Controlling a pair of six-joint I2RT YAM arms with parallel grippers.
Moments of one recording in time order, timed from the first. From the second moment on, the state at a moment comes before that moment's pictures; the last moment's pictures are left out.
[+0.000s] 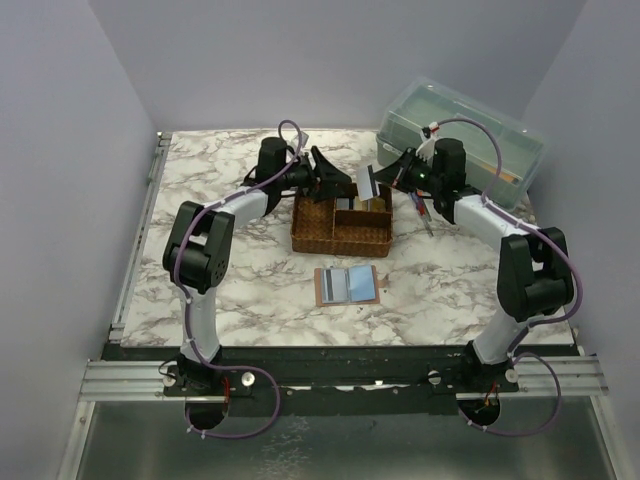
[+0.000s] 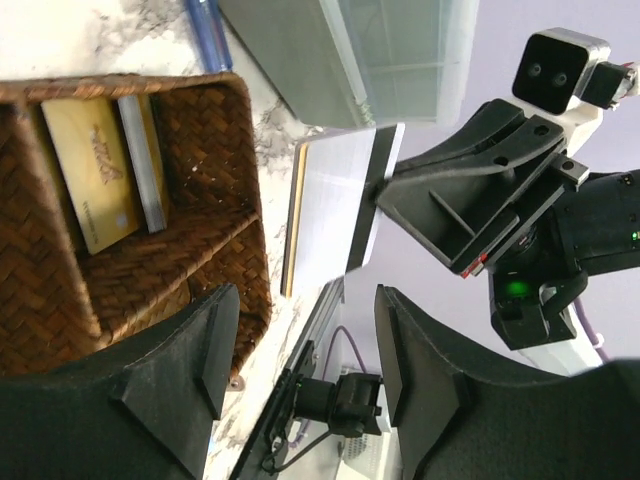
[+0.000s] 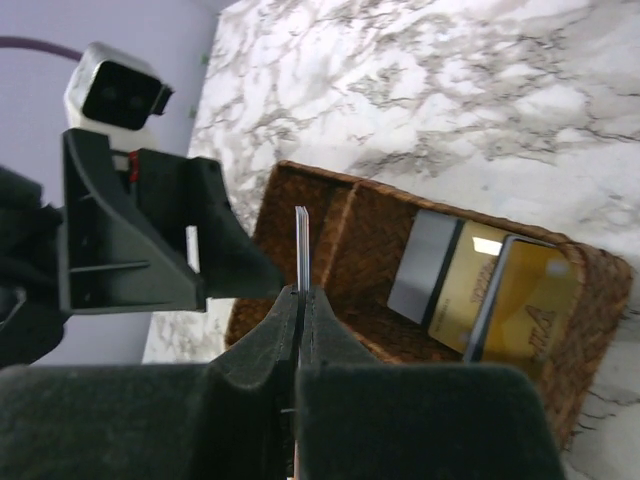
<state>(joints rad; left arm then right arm) -0.35 2.00 1.35 0.33 0.82 -1.15 0.22 1.72 1.15 0.20 -0.50 0.66</state>
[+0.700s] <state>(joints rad) -0.35 2.10 1.40 0.58 0.94 -1.24 0.21 1.73 1.12 0.41 -0.69 0.81</state>
